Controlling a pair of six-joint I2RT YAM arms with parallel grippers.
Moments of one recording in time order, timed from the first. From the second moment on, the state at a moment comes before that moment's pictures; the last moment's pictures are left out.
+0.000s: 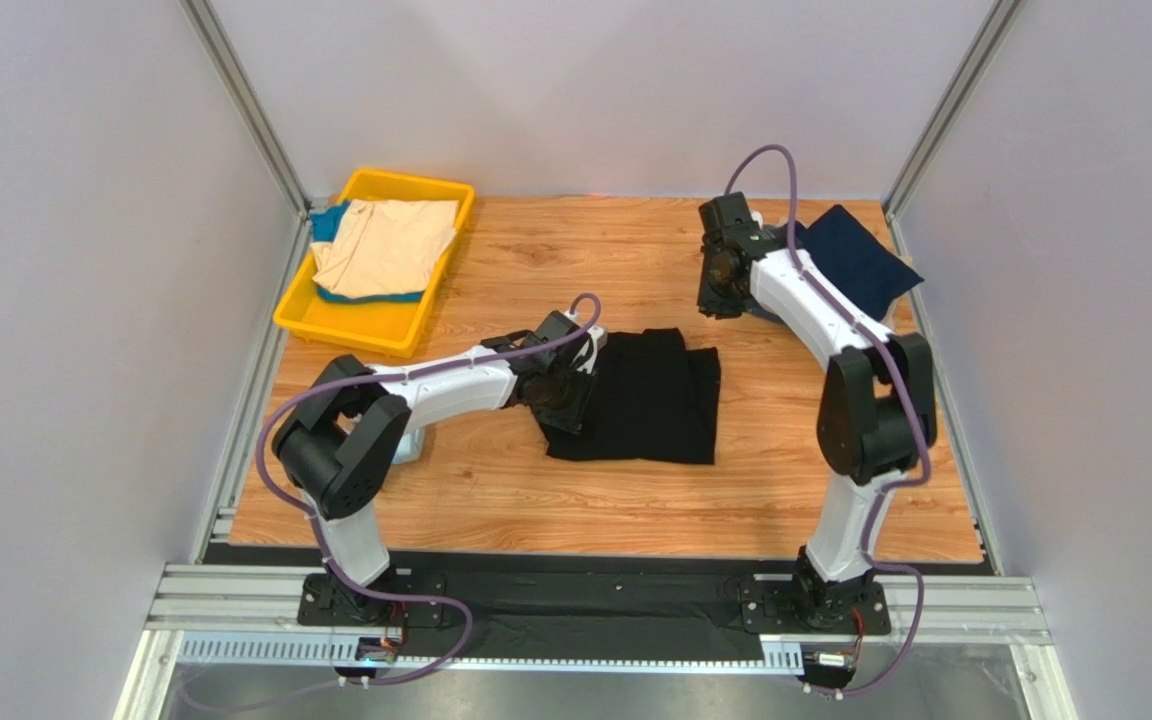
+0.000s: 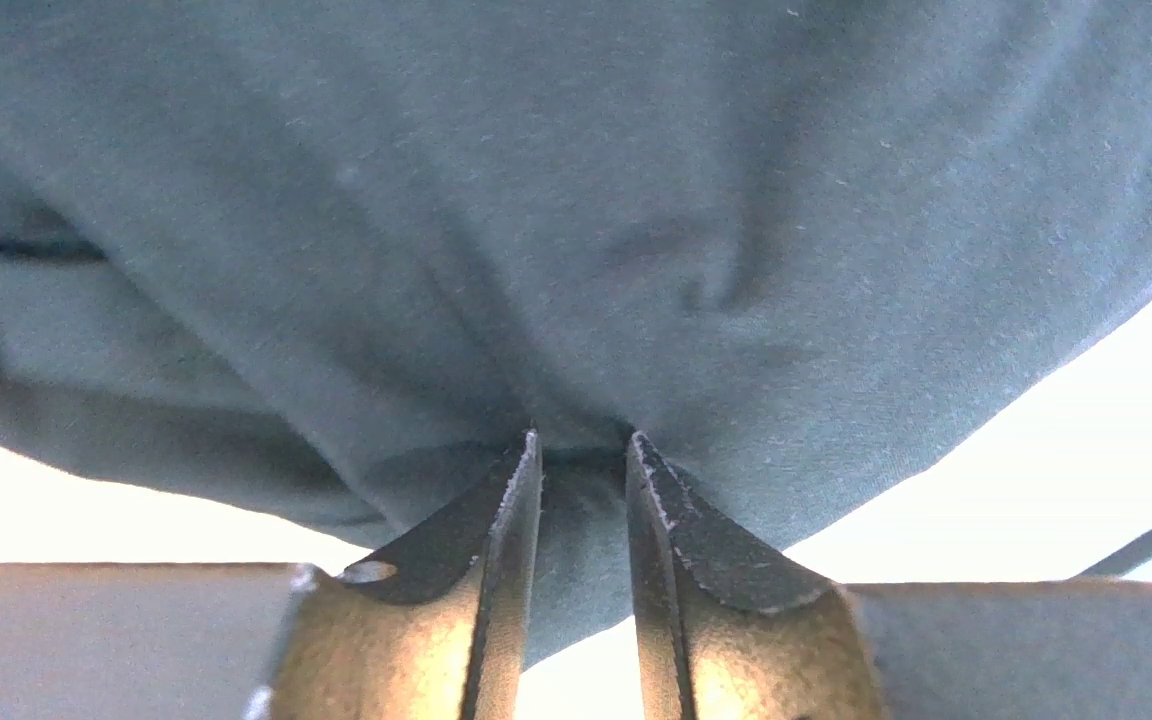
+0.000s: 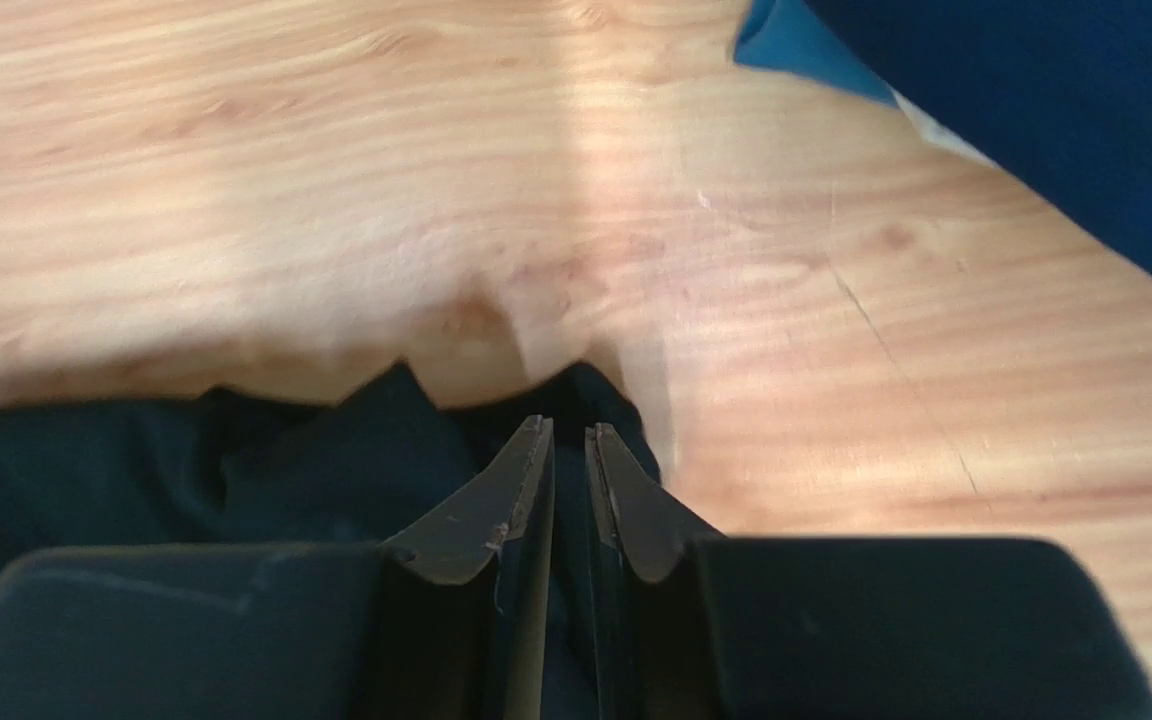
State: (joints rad) left arm -0.74 1.78 1.10 -0.37 0.14 -0.36; right arm 0.30 1.92 1.61 -0.77 0.20 0.42
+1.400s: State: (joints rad) left arm -0.68 1.75 1.01 -0.25 0.12 -0.42; right arm 0.49 1.86 1.24 -0.64 0.10 0.50
